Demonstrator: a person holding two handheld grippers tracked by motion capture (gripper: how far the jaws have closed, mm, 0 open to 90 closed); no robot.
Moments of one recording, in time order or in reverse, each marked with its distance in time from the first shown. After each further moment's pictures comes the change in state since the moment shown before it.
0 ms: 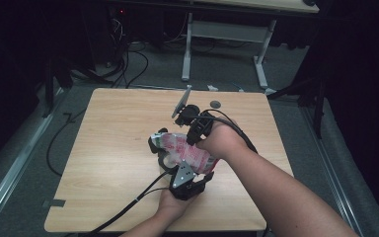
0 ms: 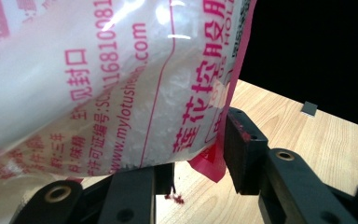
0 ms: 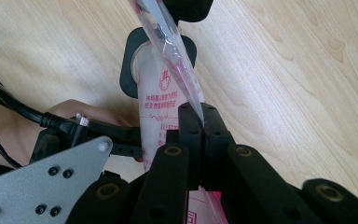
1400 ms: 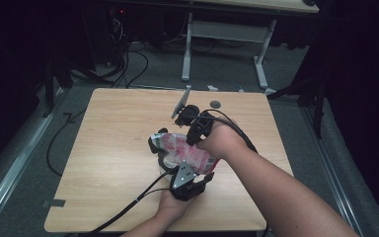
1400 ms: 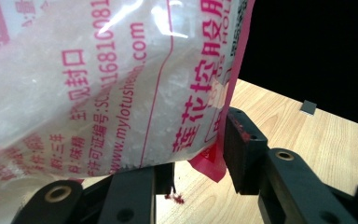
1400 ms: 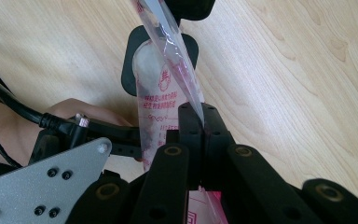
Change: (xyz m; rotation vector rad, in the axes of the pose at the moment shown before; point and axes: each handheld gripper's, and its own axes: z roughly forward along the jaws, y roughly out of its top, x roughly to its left) left arm -0.001 -0.001 -0.001 0.001 -0.001 0.005; right arm 0.000 0.001 0.001 0.005 0.004 -0.015
